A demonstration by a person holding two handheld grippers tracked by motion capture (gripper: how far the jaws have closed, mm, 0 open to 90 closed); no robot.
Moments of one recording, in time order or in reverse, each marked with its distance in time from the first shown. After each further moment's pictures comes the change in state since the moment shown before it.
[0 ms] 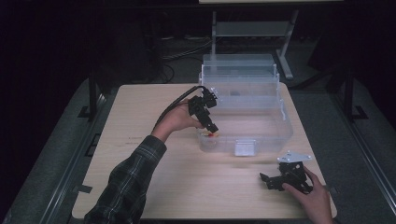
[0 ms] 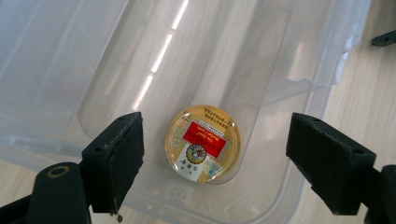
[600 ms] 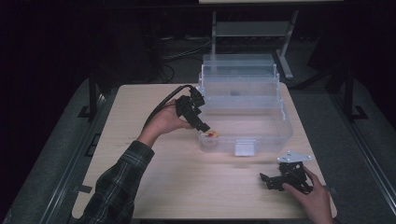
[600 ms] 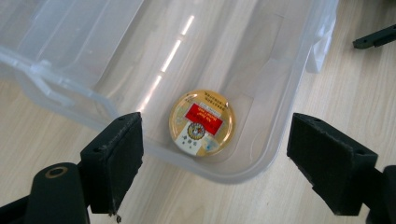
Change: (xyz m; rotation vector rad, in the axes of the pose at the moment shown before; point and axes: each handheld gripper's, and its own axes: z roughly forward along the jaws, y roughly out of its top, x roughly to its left) left arm -0.005 -0.031 -0.030 -0.075 0.029 -0.032; right arm 0.000 0.000 0.000 0.001 0.000 0.000
